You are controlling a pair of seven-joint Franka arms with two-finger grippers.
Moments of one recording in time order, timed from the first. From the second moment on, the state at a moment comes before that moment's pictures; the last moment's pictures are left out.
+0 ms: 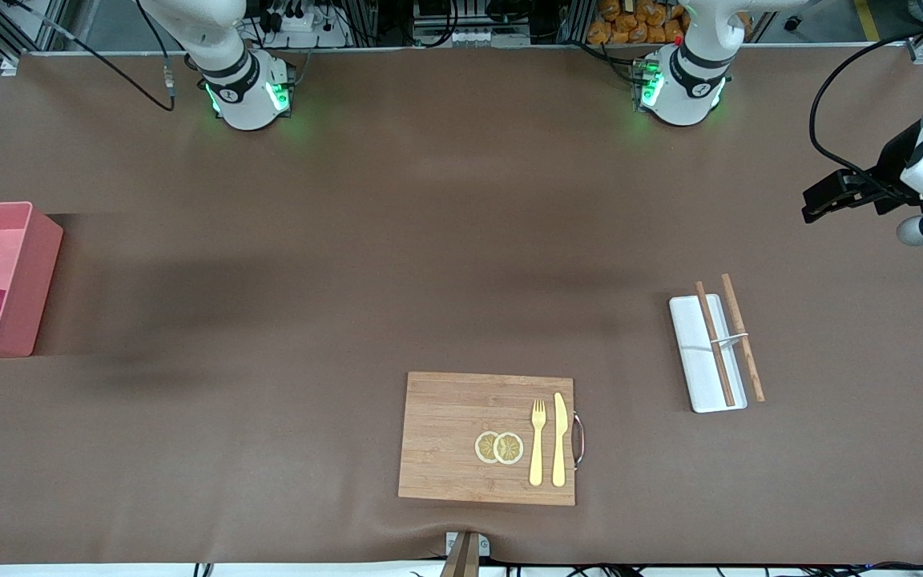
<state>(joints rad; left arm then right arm) -0.02 0.04 -0.08 -1.51 0.02 1.48 -0.21 -0.33 0.46 0.04 -1.38 0.00 1.82 -0.59</state>
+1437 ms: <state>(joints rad) -0.01 0.04 -0.08 -1.52 0.02 1.48 -0.21 0.03 -0.01 0.04 -1.57 0.06 1.56 0.23</state>
